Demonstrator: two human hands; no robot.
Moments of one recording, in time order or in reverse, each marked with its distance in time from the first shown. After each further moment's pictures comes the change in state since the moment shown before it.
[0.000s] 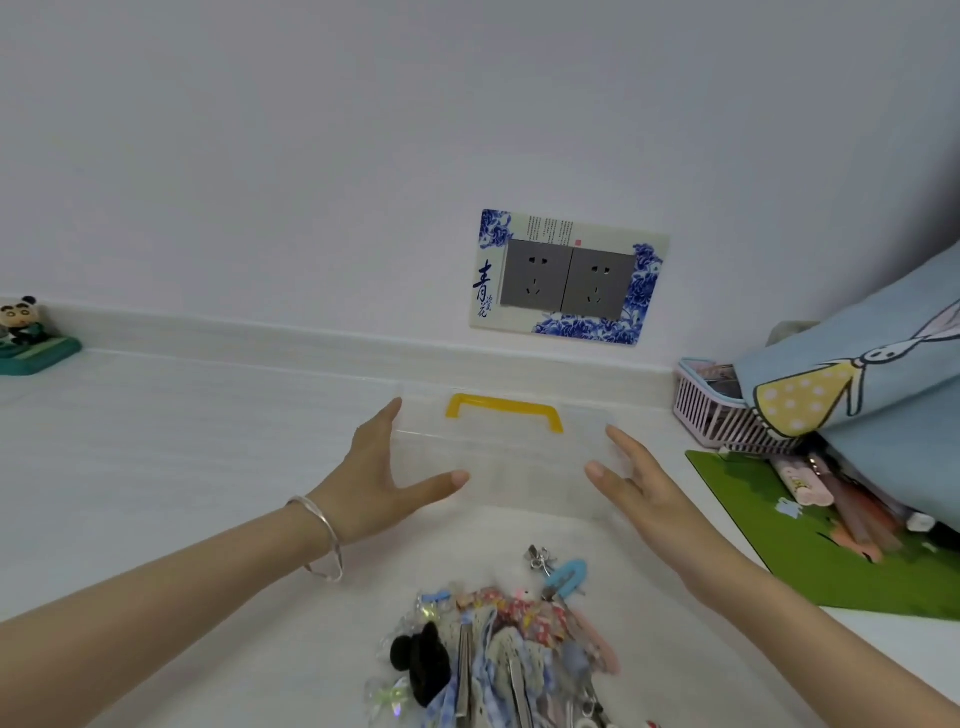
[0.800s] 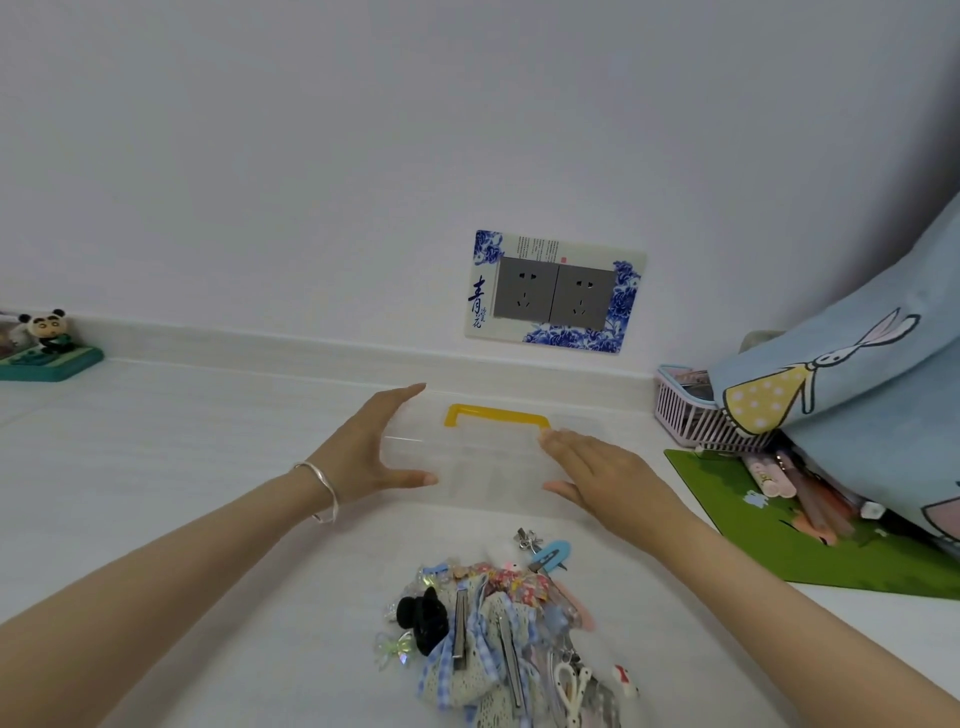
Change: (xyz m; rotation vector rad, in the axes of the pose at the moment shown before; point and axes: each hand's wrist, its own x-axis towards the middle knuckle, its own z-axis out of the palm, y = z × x) left_hand 0.021 -0.019 -0.020 0.191 0.014 0.335; right_hand 0.031 0.016 -0.001 -1.252 0.266 -1.121
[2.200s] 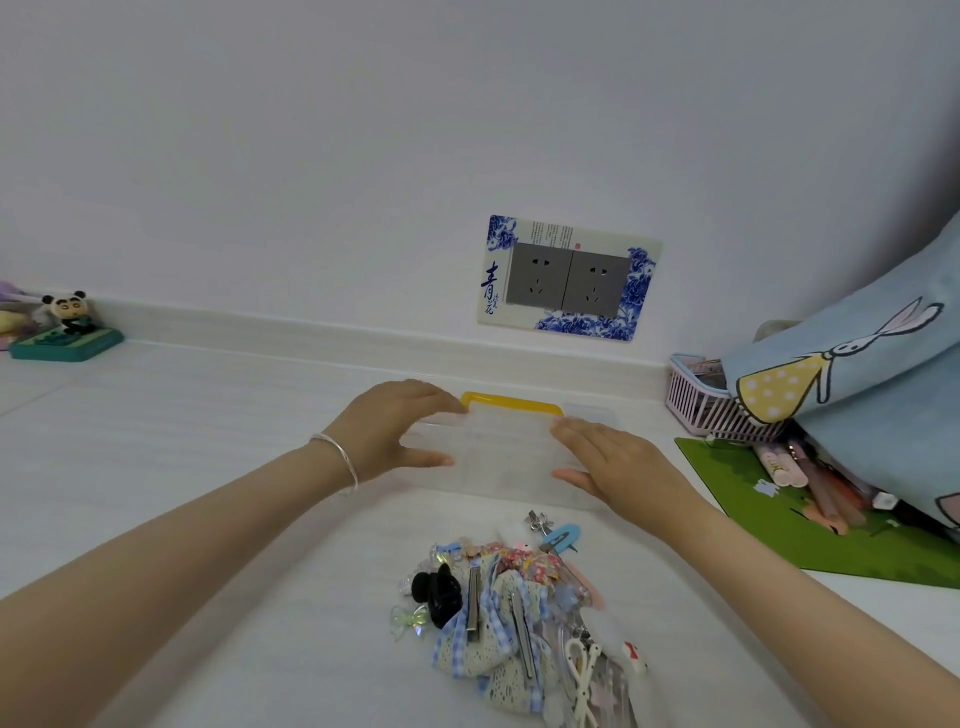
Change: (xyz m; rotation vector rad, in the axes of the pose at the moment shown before) left_hand 0.003 0.006 -0.008 0.428 0.072 0.402; right_hand 0.000 -0.001 -0.002 0.008 0.003 -0.058
